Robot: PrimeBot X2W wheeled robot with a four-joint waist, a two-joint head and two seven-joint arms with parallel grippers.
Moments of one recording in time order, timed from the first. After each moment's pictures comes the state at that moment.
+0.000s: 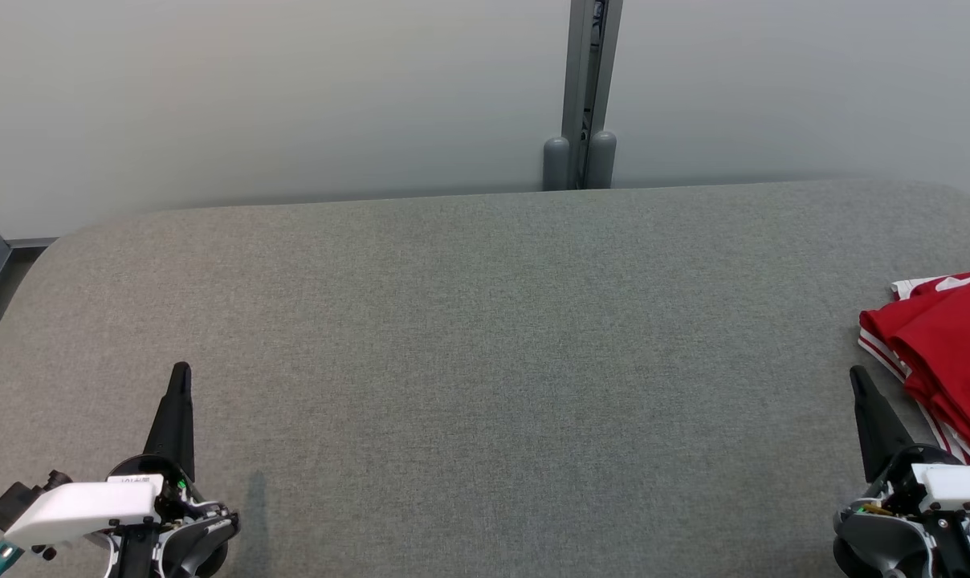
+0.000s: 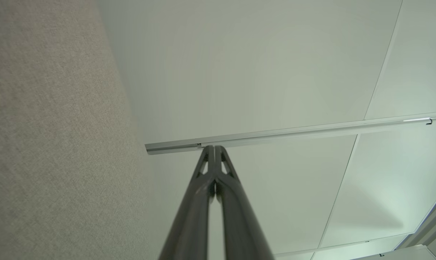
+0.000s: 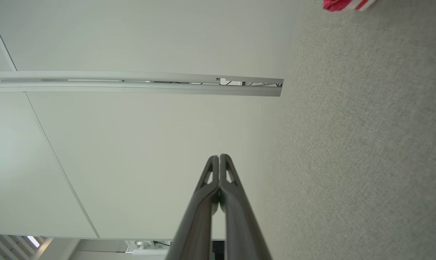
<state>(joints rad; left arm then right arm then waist) -0.10 0.05 0.11 0.24 -1.61 -0.13 0.11 -0.10 -0.05 -0.11 0.24 1.60 0.13 0.11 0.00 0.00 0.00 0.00</state>
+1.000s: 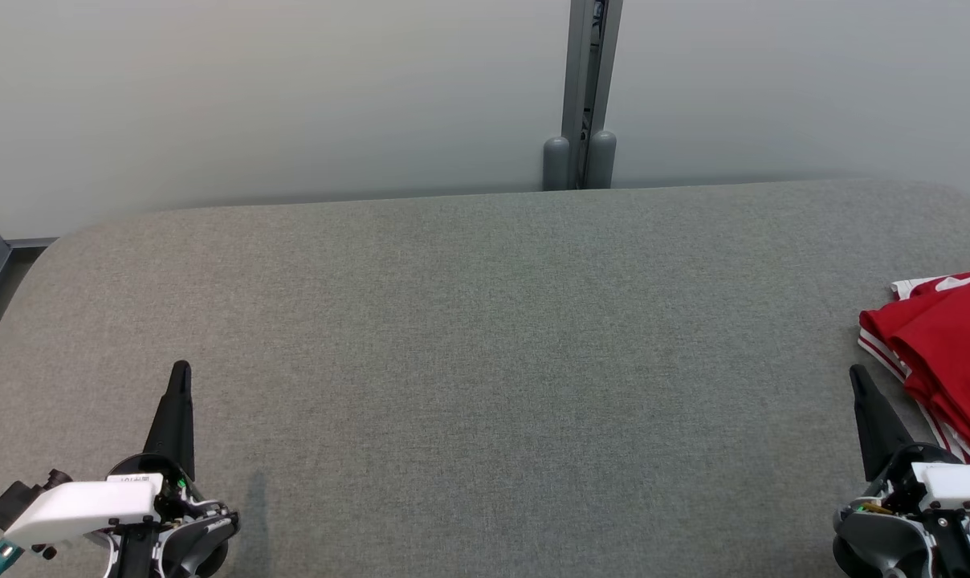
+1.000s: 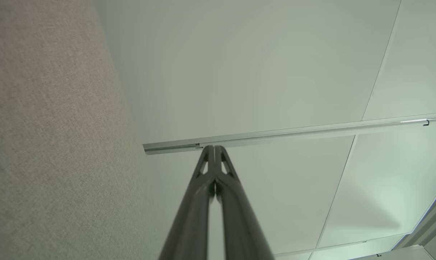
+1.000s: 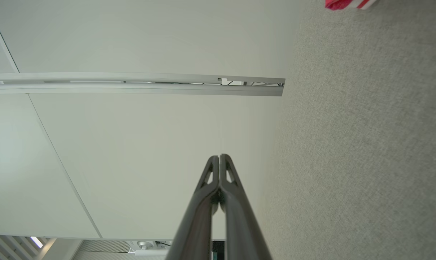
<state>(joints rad) -0.10 0.05 0.11 0.25 -1.62 -0.13 0.11 -0.11 -0.05 -0.11 0.25 1.61 0.13 0.11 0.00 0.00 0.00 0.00</state>
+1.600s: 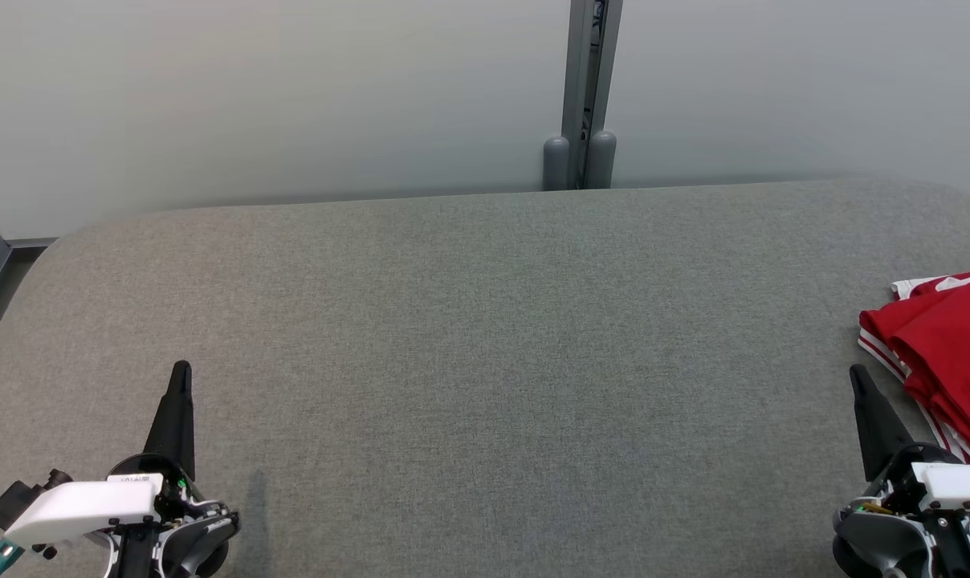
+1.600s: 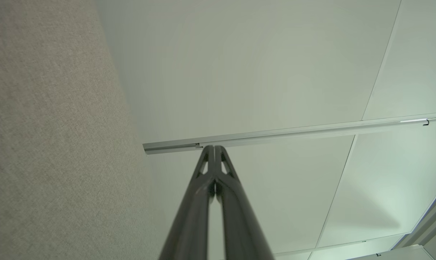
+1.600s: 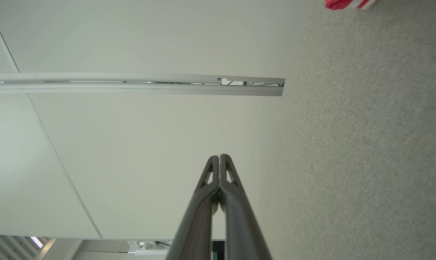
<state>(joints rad) -0.10 0.05 0.11 0.25 -1.62 -0.13 0.11 -0.11 -0.05 -0.11 0.25 1.61 0.13 0.11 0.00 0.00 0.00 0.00</state>
